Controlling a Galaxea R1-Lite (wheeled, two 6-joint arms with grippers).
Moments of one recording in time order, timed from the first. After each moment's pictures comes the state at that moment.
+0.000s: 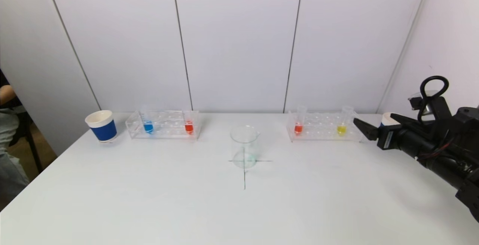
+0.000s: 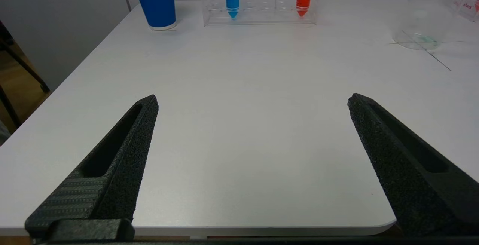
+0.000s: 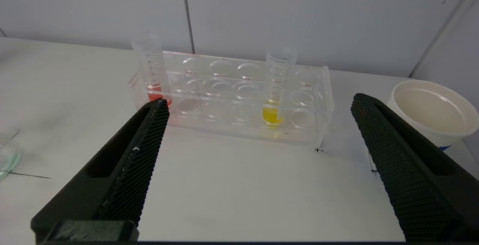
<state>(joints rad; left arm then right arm) 0.00 0.00 0.00 0.00 0.00 0.00 0.00 1.80 -0.41 -1.26 0.12 -0.02</state>
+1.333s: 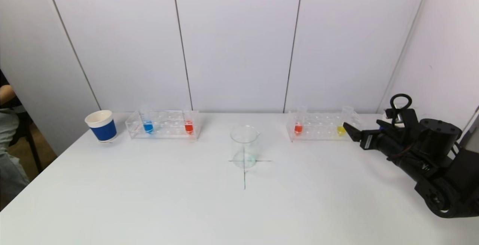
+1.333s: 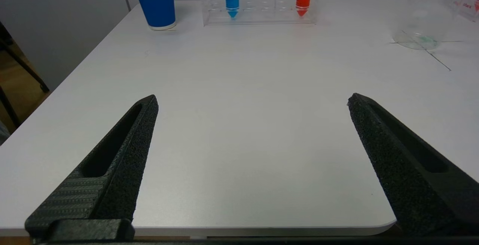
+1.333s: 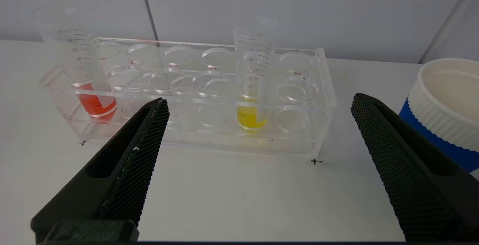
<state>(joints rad) 0.00 0.00 0.00 0.01 0.00 0.00 -0.03 2.16 -0.52 -1.52 0.10 -0.01</state>
